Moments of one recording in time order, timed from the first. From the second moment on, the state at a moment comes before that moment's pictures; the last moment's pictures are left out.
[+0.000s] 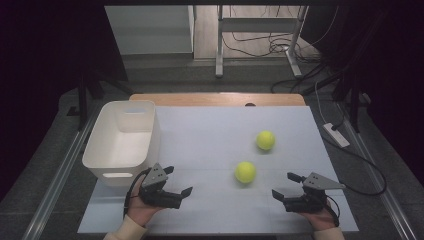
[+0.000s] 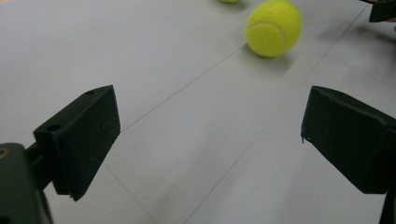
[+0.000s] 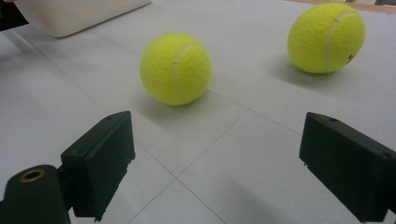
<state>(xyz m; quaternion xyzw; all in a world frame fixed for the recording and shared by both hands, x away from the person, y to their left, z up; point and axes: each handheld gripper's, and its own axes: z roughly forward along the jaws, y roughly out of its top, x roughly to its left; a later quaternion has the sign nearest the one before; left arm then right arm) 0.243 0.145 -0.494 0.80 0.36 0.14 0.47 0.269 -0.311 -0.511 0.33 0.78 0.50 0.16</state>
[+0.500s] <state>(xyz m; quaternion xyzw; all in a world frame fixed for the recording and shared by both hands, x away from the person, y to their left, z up) 0.255 0.126 -0.484 0.80 0.35 0.12 0.47 0.267 -0.314 -0.511 0.33 0.78 0.50 0.17</state>
